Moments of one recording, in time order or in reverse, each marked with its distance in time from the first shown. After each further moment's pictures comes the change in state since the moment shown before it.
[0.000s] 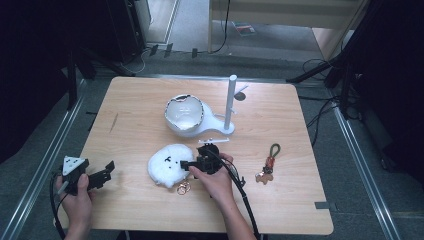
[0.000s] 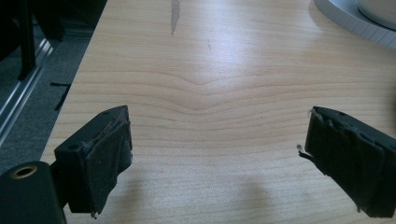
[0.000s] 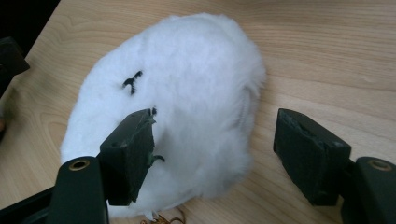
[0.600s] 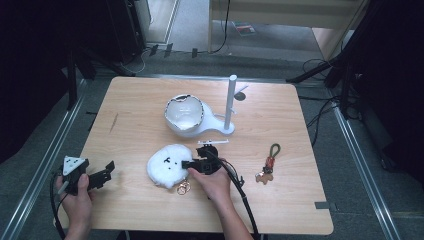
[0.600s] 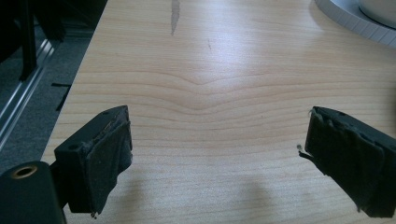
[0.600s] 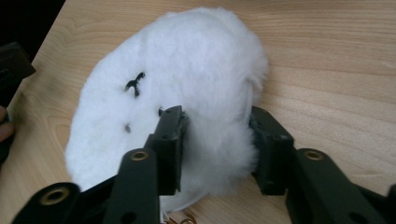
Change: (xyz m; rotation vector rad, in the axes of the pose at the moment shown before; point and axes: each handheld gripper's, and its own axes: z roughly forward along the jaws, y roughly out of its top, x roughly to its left) left arm 0.000 0.000 0.000 0.000 0.002 0.000; right arm 0.001 -0.004 0.004 0.007 0.007 0.040
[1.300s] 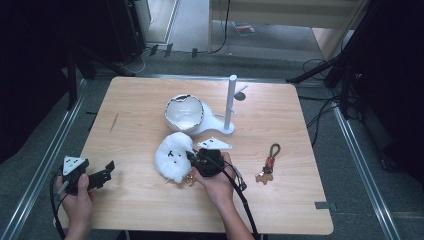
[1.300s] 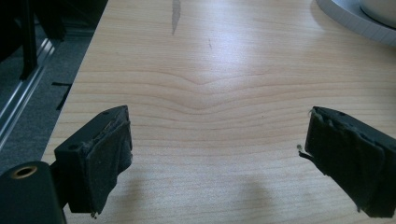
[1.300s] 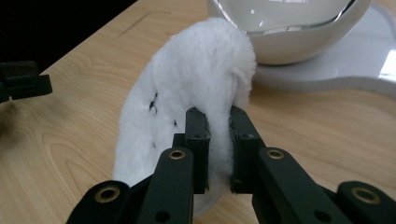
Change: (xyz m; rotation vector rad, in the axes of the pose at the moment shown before) left arm 0.000 0.000 0.000 0.003 0.002 -0.001; right arm 0.030 -0.001 -0.045 -0.274 -0.105 -0.285
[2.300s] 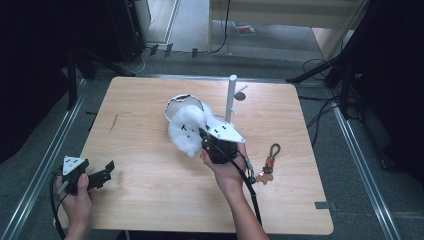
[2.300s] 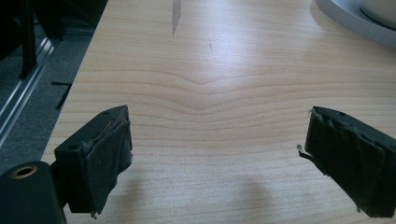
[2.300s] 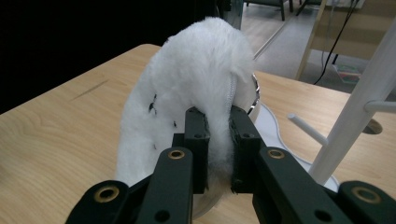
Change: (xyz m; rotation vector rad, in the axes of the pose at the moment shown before) left arm 0.001 0.000 0.000 -0.003 0.000 -0.004; right arm -0.009 0.045 -0.037 -0.226 -0.189 -0.146
